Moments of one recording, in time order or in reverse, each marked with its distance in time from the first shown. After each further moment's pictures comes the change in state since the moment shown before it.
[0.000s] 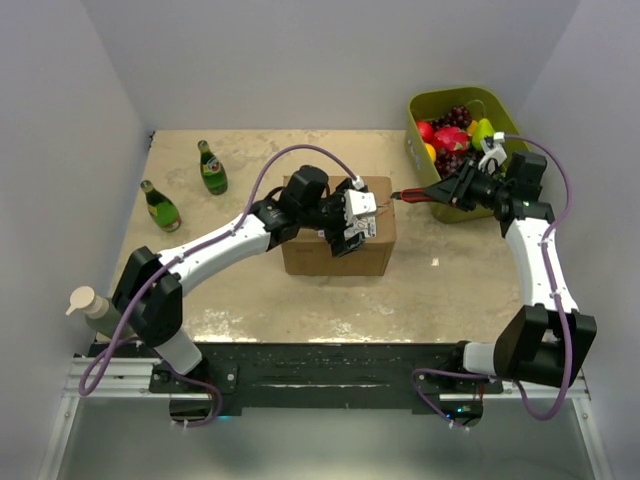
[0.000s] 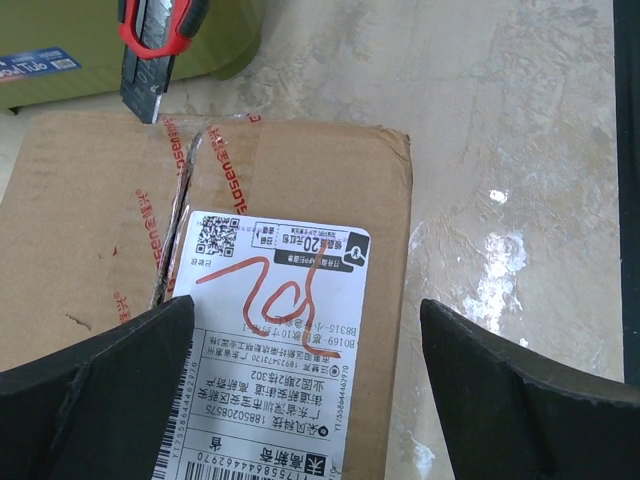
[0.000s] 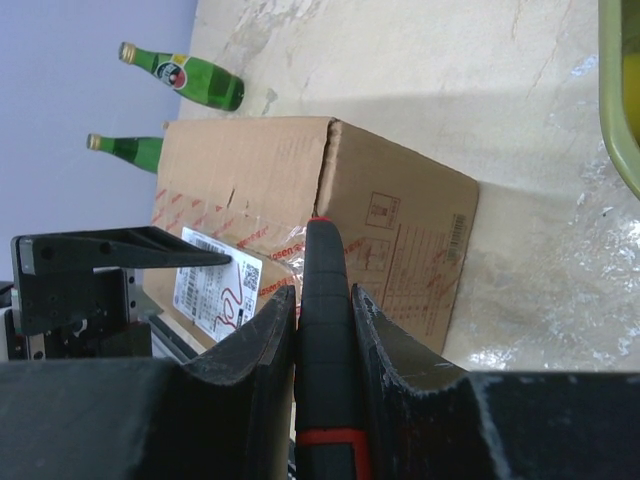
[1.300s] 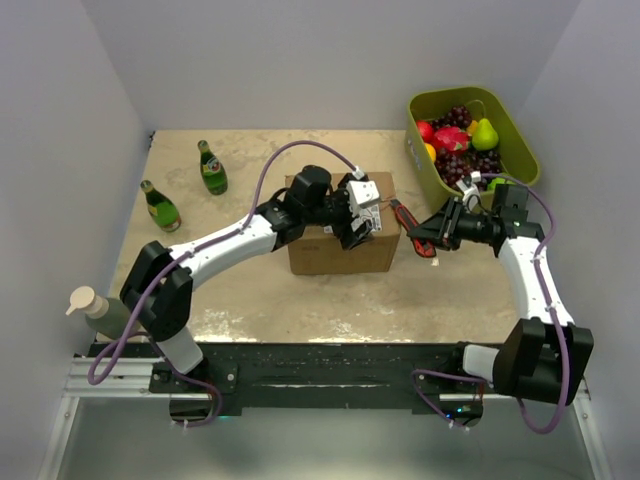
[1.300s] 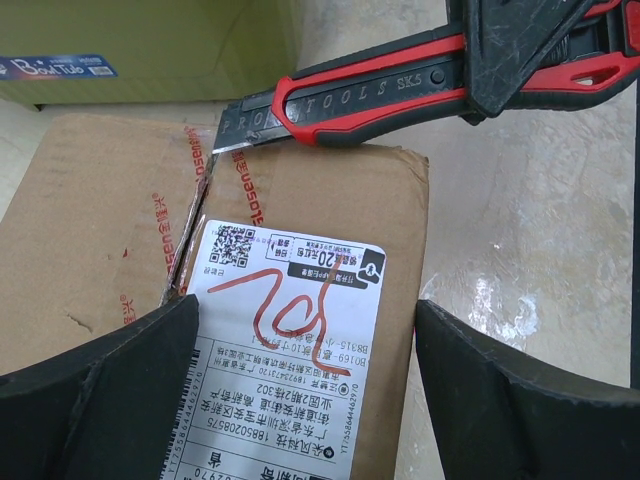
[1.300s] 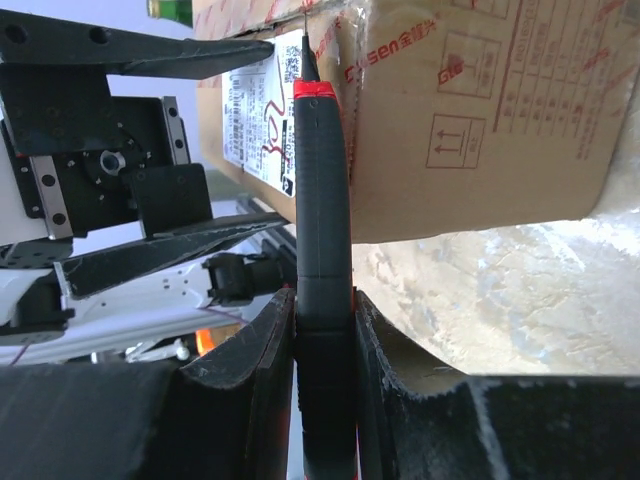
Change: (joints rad) left arm -0.003 0.050 -0.012 0.163 -0.053 -0.154; right arm 0.016 -0.098 -0.198 -0.210 -0.234 0.005
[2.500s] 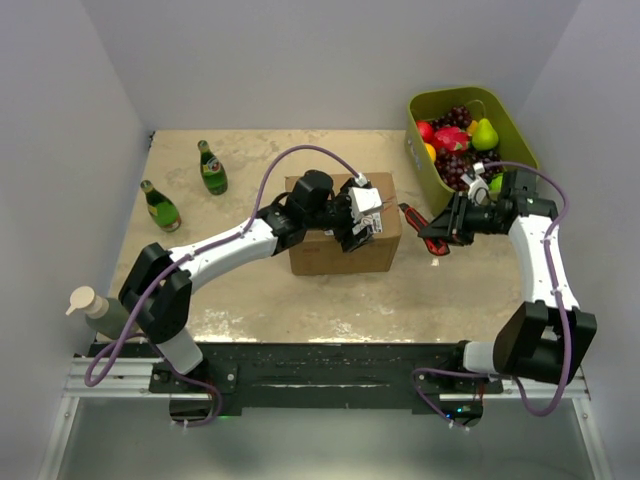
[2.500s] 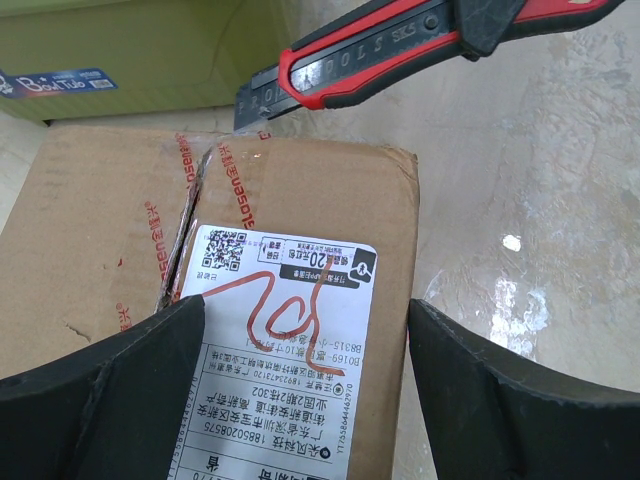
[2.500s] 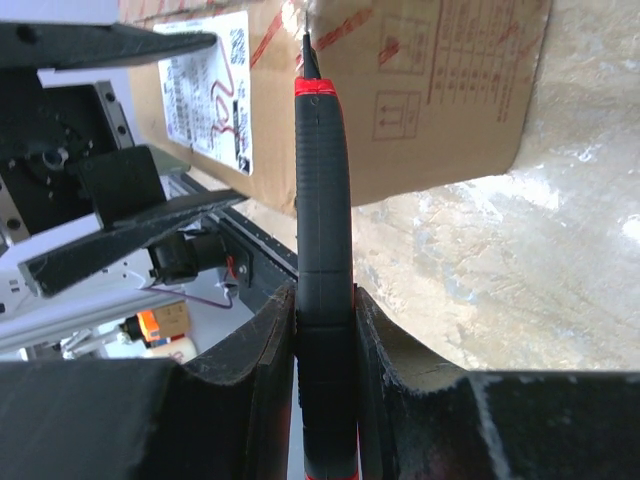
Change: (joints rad) left arm -0.028 -0.012 -0.024 0.014 -0.019 0.052; right arm -0.043 0.096 0.219 -0.377 0.120 -0.310
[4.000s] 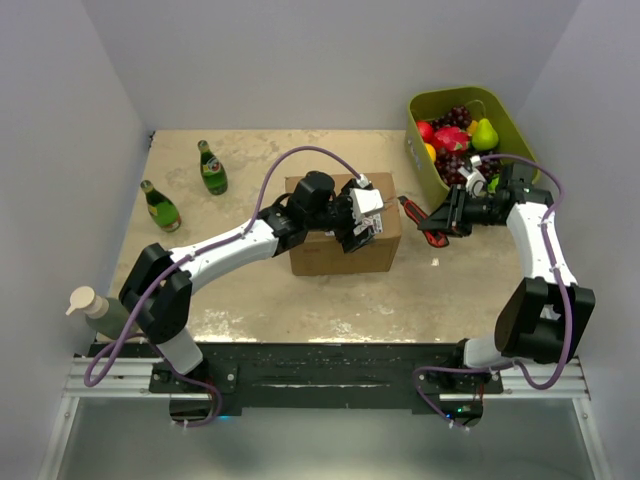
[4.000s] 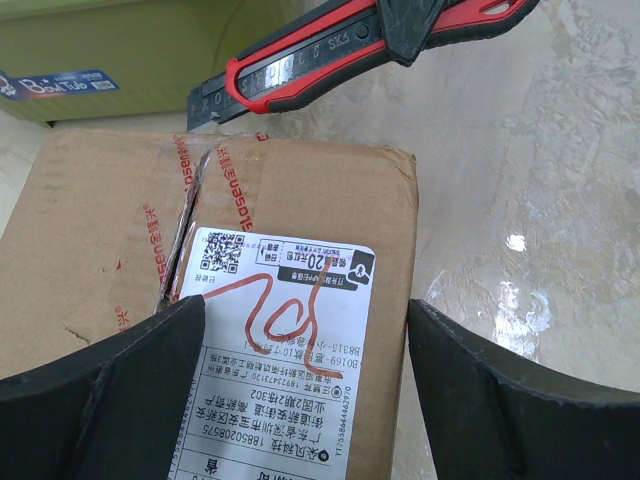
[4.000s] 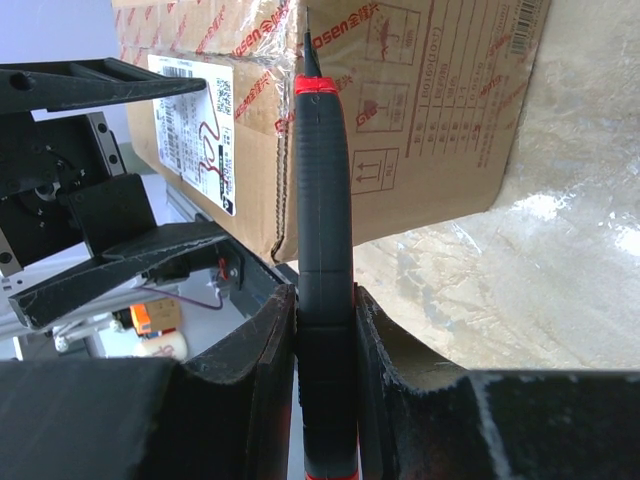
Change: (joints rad) left arm -0.012 0.000 0.000 0.000 -0.011 0.006; right arm 0.003 0.135 0.061 0.042 -0.034 -0.059
